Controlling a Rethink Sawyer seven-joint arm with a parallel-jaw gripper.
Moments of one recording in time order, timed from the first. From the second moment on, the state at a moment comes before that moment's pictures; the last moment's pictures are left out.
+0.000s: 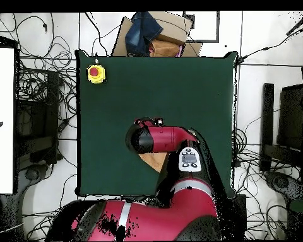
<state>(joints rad) -0.16 -0.42 -0.04 1.63 -0.22 0.12 1.66</state>
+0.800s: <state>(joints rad) -0.17 -0.37 -0.05 1.63 -0.22 0.05 1.66</state>
